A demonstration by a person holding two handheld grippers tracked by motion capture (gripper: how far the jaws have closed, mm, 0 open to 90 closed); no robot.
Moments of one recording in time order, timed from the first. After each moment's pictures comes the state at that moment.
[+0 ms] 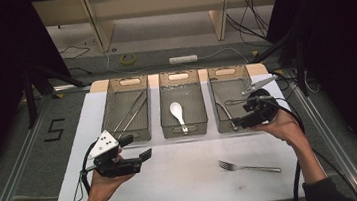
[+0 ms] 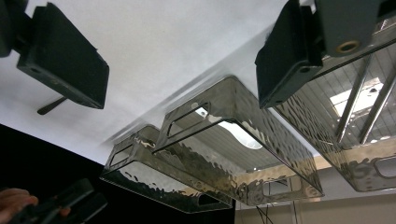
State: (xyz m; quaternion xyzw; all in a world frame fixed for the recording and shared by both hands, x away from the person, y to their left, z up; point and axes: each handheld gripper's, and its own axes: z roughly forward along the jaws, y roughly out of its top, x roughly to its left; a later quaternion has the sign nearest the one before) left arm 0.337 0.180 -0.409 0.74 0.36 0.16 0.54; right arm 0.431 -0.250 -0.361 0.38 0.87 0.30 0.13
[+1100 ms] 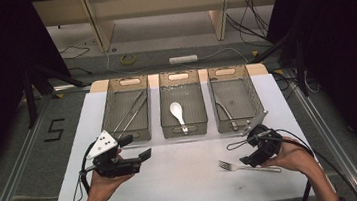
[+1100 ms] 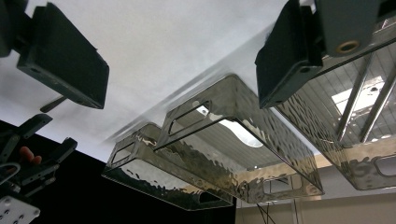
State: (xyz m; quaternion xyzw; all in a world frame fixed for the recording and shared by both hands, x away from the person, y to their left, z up) left arm 0.336 0.181 -0.408 0.74 0.36 0.16 0.55; right arm 0.369 -0.245 -0.406 0.31 0.93 0.18 0.07
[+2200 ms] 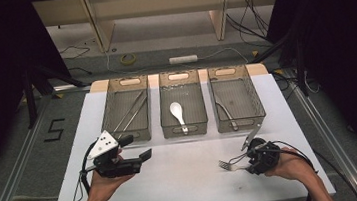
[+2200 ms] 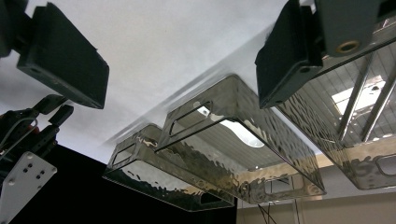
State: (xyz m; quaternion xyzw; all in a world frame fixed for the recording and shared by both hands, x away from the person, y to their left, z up) left arm 0.336 0.180 -0.408 0.74 0.35 0.16 0.55; right arm 0.361 -0.249 -0.449 0.30 0.95 0.11 0.03
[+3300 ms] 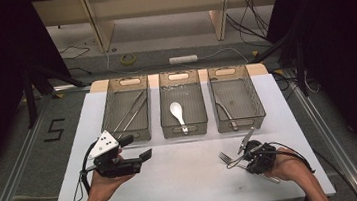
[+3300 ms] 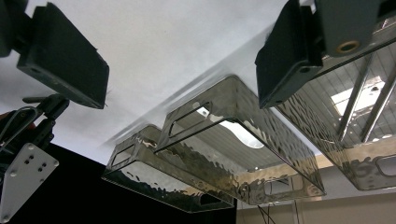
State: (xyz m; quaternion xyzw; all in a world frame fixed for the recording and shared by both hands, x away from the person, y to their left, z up) left arm 0.336 0.180 -0.408 0.74 0.36 0.16 0.54; right arm 0.360 -0.239 -0.453 0.28 0.96 0.08 0.03
